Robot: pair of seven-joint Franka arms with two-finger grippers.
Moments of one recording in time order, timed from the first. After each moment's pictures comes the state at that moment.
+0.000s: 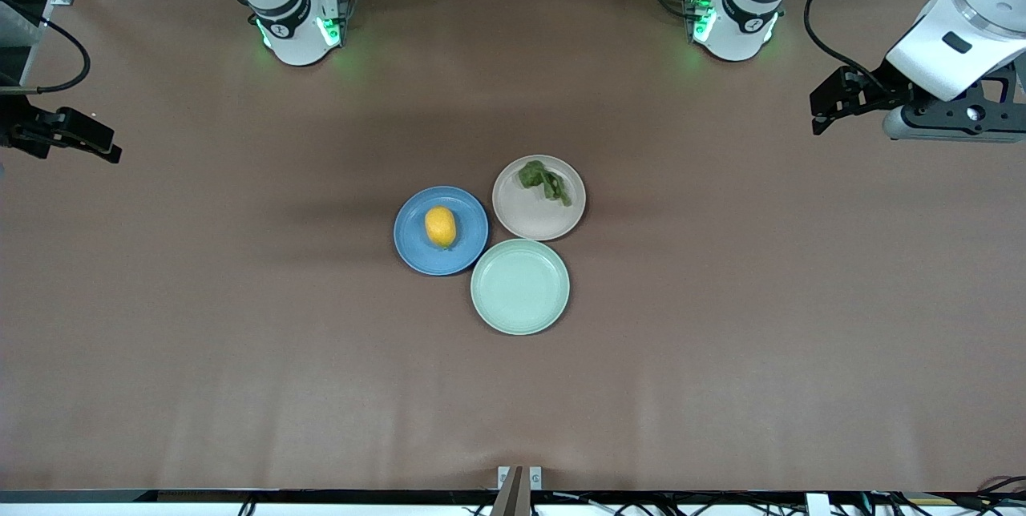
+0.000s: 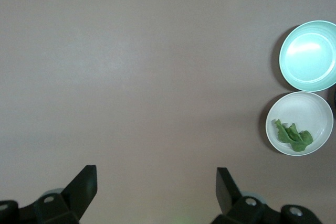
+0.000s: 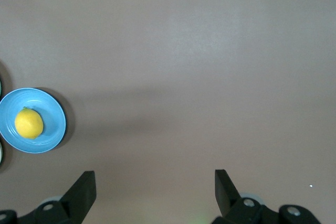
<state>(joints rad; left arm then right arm) -0.12 -0.01 -0.10 -1.53 0.01 1.53 -0.13 0.05 0.05 -0.08 -1.48 -0.01 1.48 0.04</state>
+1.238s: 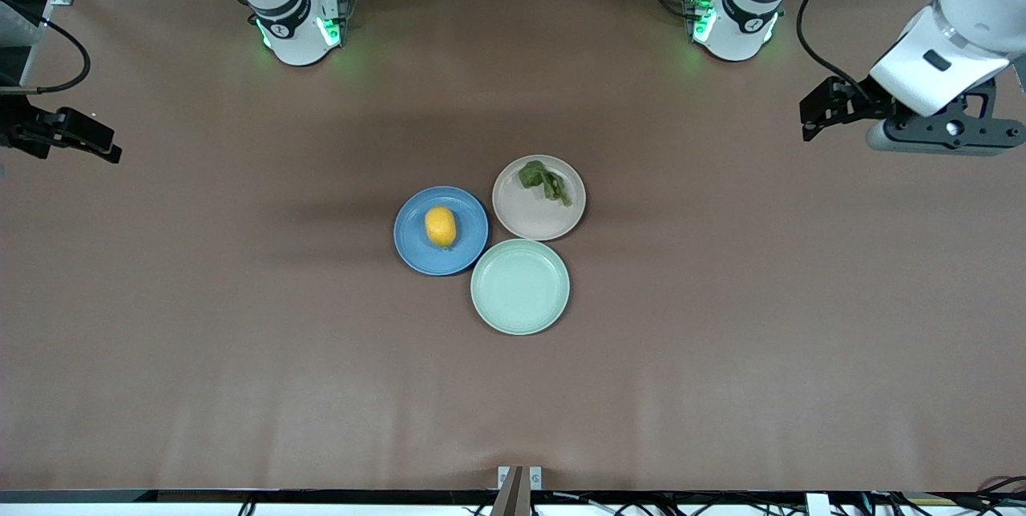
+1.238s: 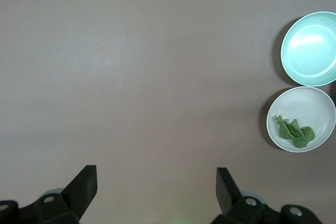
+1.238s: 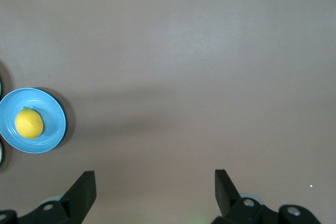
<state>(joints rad) -0.13 0.02 -0.11 -1.53 0.01 1.52 -0.13 0.05 0.05 -0.08 -1.48 -0.01 1.48 0.04</state>
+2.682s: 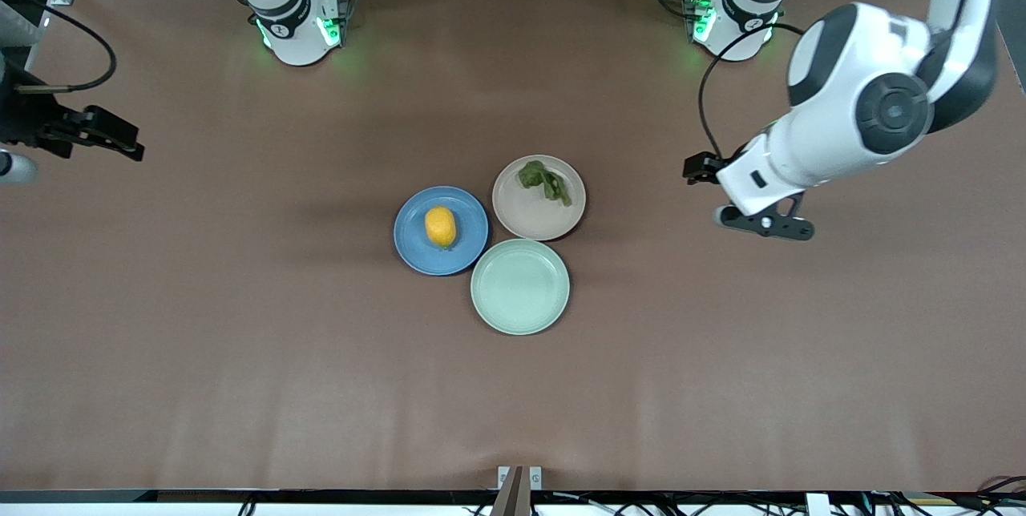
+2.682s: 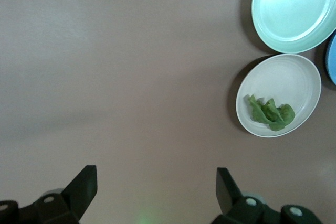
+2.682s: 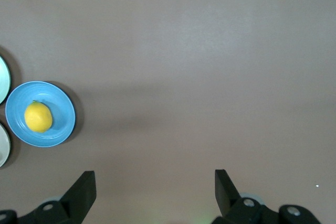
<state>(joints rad) -0.16 0.19 -0.20 -1.74 -0.11 1.76 -0.13 0.12 0.05 -0.08 -1.48 -0.01 1.46 0.09</state>
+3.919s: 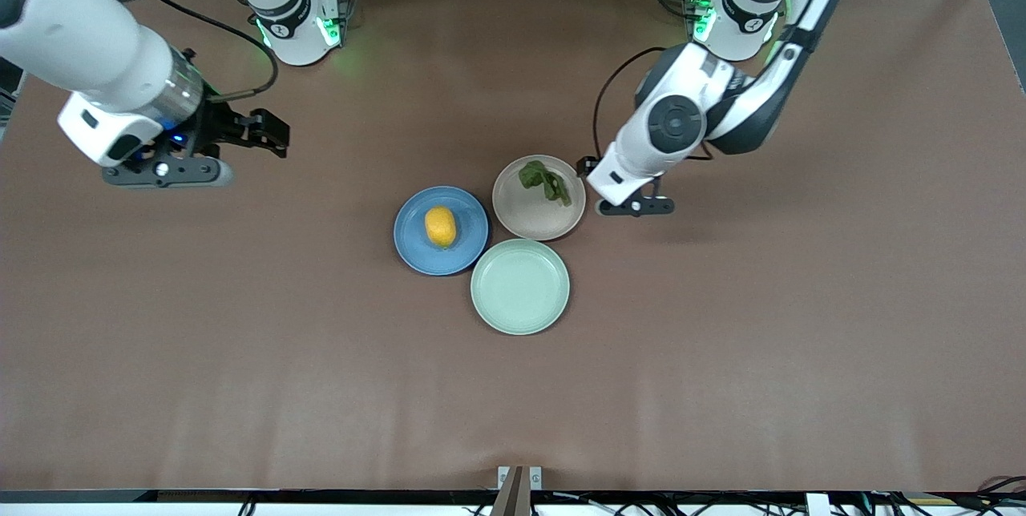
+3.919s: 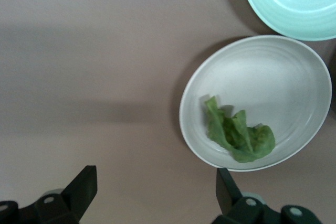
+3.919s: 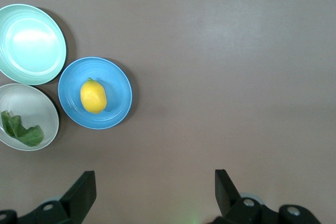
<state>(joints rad) -0.34 0.34 -0.32 -1.96 -0.11 2.11 -0.65 0.37 0.13 -0.08 -1.48 0.05 1.50 0.27</state>
